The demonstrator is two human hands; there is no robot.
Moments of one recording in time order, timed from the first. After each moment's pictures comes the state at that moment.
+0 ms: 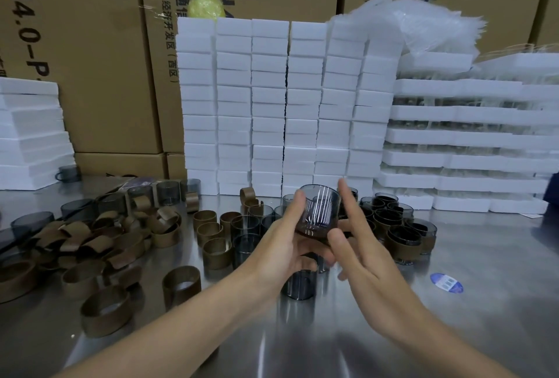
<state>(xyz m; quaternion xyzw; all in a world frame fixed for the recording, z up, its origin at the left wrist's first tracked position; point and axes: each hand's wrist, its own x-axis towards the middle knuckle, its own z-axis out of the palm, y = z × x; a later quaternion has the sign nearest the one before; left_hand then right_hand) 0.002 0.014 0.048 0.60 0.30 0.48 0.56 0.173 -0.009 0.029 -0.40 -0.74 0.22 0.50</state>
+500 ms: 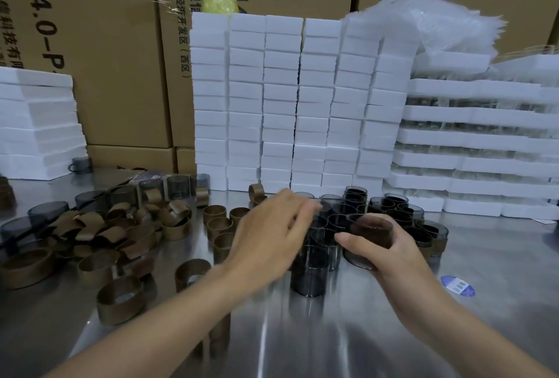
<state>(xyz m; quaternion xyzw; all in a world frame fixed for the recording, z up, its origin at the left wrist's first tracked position) -0.032 0.025 0.049 0.77 0.47 0.42 -0.01 0.183 0.007 0.030 -0.41 -0.56 0.42 0.59</state>
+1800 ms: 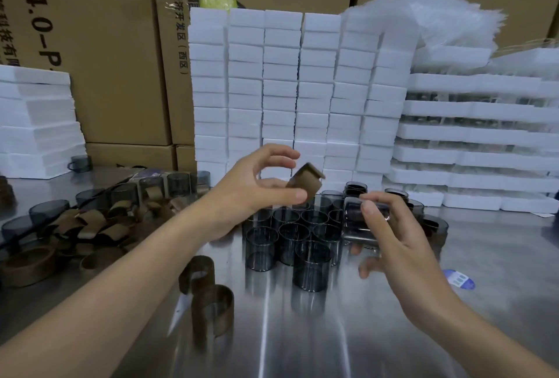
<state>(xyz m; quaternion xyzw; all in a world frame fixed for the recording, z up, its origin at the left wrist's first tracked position) -0.082 0.039 0.108 0.72 0.34 0.47 0.37 0.174 -0.013 0.046 -0.36 -0.59 0.37 0.63</state>
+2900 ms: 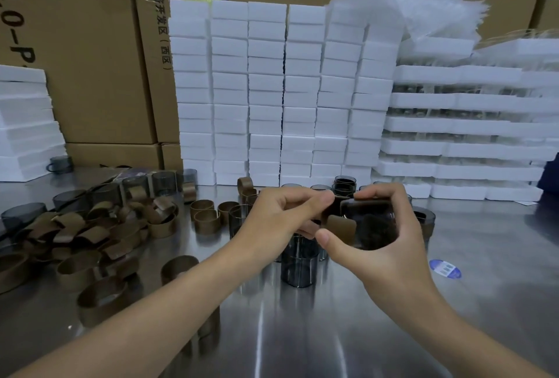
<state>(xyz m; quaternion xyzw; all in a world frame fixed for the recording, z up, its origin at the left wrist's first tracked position) -0.010 0.015 0.068 0.67 0.30 0.51 0.44 0.166 -0.027 0.041 -0.32 -0.65 0.17 0.66</state>
